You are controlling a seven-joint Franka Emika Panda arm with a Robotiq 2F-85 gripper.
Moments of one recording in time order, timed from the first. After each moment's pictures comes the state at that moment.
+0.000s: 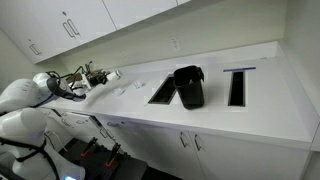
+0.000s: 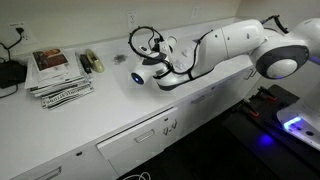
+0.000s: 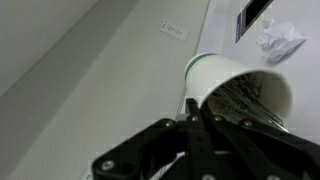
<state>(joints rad) 0.80 1.29 -0.03 -0.82 -1.49 1.39 0.10</state>
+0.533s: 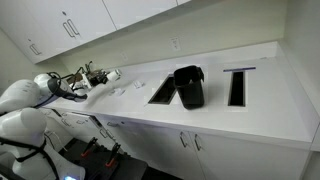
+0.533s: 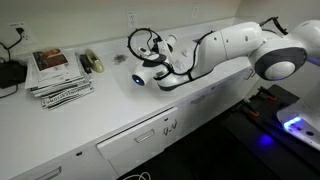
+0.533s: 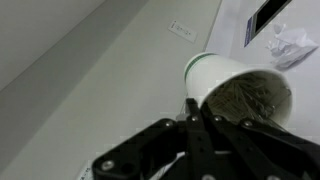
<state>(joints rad) 0.80 1.31 -0.04 -0.80 -1.53 1.39 0.04</state>
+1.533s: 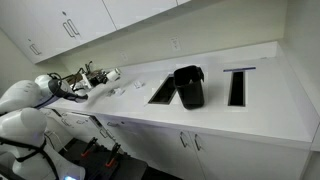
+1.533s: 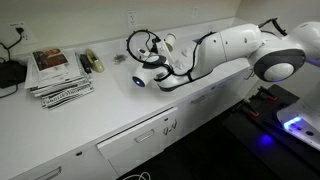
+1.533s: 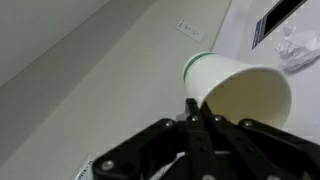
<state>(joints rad) 0.80 1.33 -0.04 -0.79 -1.57 1.39 0.00</state>
